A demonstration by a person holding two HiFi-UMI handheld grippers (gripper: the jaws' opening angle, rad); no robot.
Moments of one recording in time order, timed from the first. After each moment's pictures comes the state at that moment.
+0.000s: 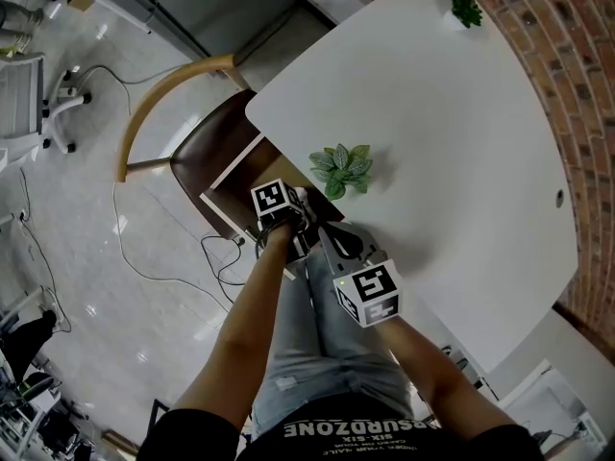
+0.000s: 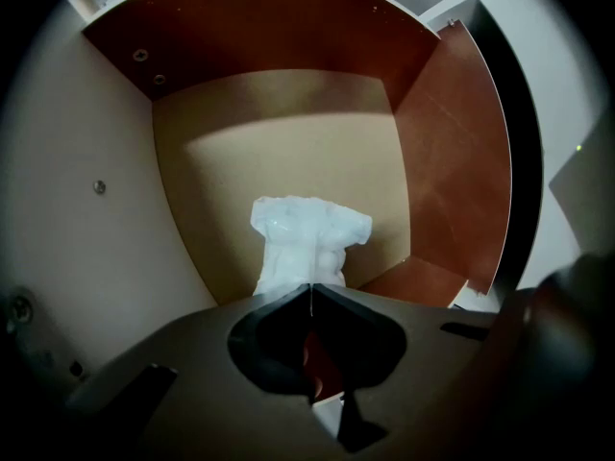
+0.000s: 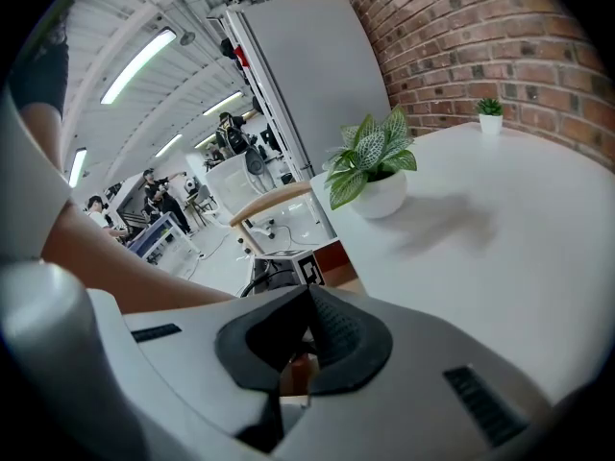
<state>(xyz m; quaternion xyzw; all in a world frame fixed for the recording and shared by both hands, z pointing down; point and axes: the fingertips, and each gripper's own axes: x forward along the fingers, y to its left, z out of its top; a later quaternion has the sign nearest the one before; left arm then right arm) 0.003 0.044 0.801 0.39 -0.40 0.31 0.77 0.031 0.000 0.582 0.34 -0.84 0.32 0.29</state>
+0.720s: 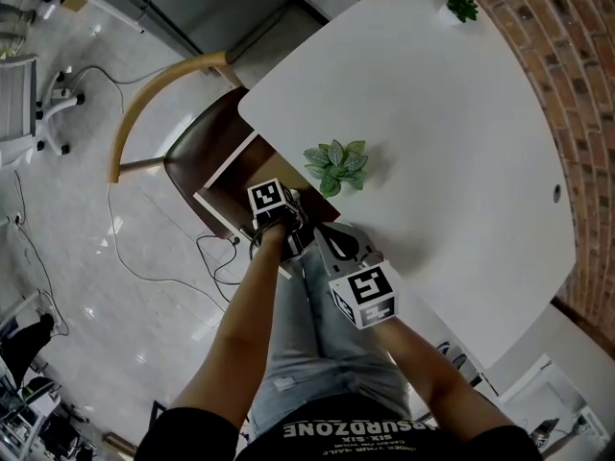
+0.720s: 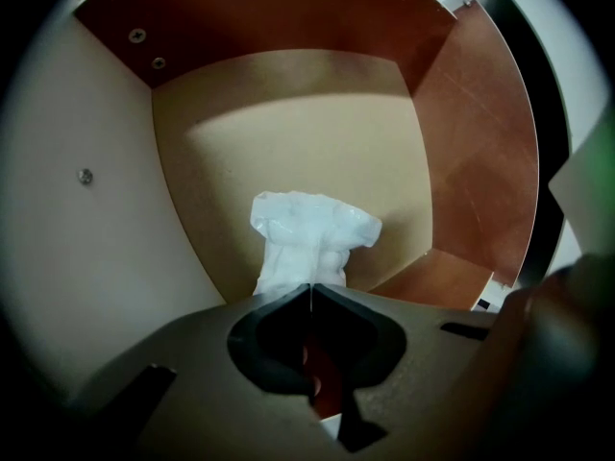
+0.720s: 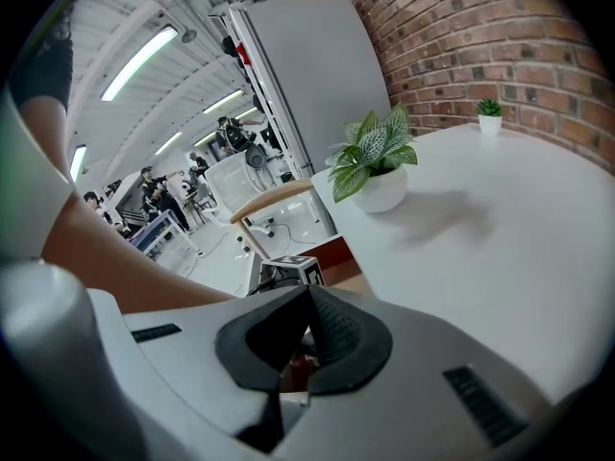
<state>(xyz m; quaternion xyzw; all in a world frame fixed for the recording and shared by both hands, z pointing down) -0.003 0.059 0.819 0.38 -0.39 0.34 0.77 0.031 0.007 0.584 0.34 -0.83 0.32 0.29</state>
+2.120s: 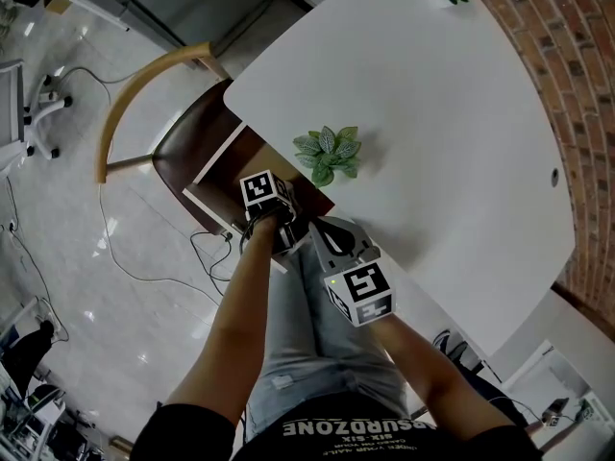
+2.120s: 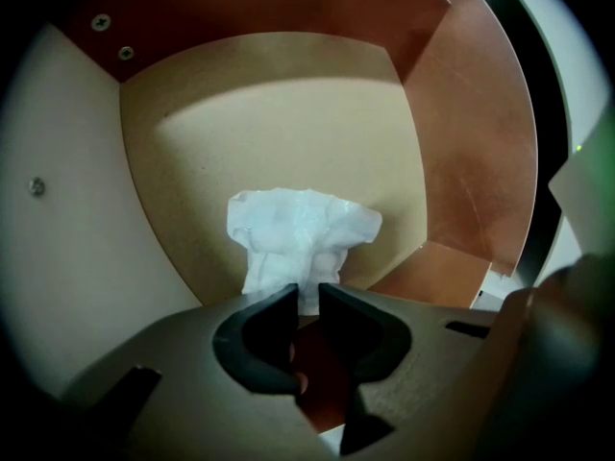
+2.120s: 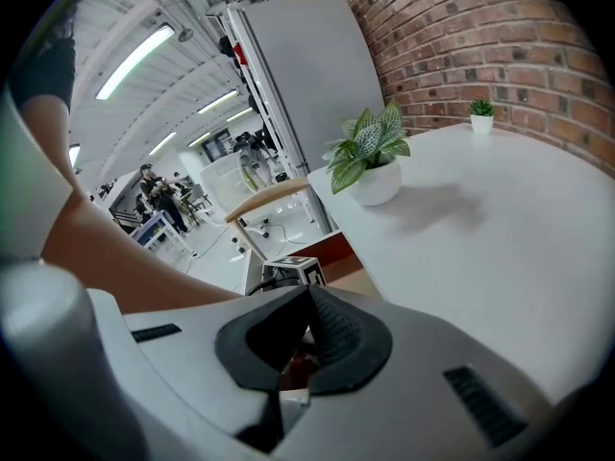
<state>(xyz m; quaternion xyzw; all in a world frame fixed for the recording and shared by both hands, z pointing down) 0.007 0.058 0.831 0.41 -0.36 0.34 0.77 0.034 0.013 0.589 0.36 -0.83 0.32 0.29</state>
